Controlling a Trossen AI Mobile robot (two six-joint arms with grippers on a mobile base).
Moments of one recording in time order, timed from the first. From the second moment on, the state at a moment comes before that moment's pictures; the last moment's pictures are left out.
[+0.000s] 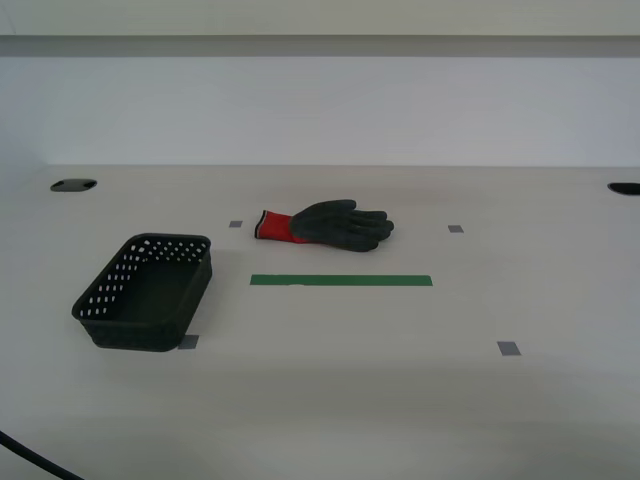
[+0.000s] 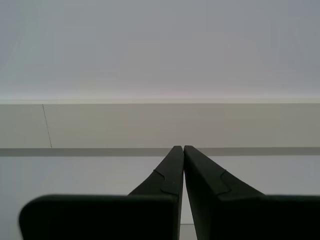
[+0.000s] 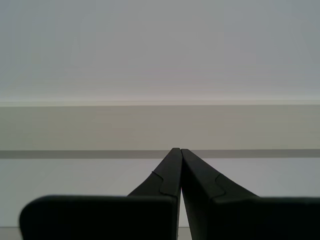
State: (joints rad) arm 0 0.00 1.05 0.52 0.62 0.00 0.00; arm 1 0.00 1.05 0.52 0.62 0.00 0.00
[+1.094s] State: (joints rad) arm 0 0.00 1.05 0.52 0.62 0.00 0.00; arm 1 0.00 1.05 0.52 0.61 0.00 0.00
